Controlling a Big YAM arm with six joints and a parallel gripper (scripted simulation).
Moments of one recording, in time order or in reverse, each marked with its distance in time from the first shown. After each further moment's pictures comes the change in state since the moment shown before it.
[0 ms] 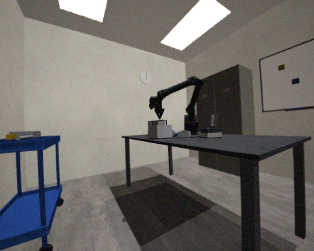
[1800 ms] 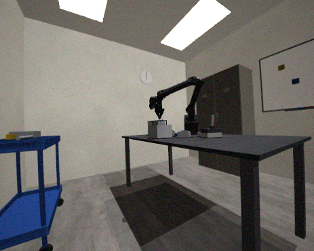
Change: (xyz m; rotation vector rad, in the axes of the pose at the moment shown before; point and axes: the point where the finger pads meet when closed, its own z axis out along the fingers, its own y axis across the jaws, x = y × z) arm 0.000 0.000 0.000 0.000 0.001 0.001
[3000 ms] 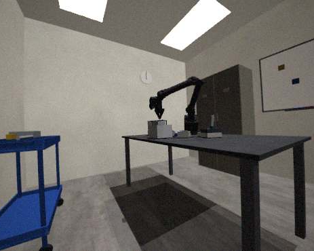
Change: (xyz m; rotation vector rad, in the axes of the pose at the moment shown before) arm 0.000 0.000 0.001 0.000 0.001 0.001
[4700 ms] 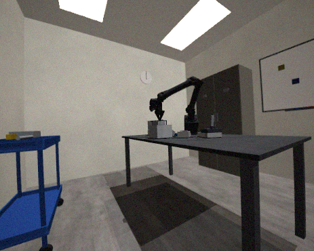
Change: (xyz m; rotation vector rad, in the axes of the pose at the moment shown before) arm -0.001 0.001 0.019 0.004 -0.003 0.000
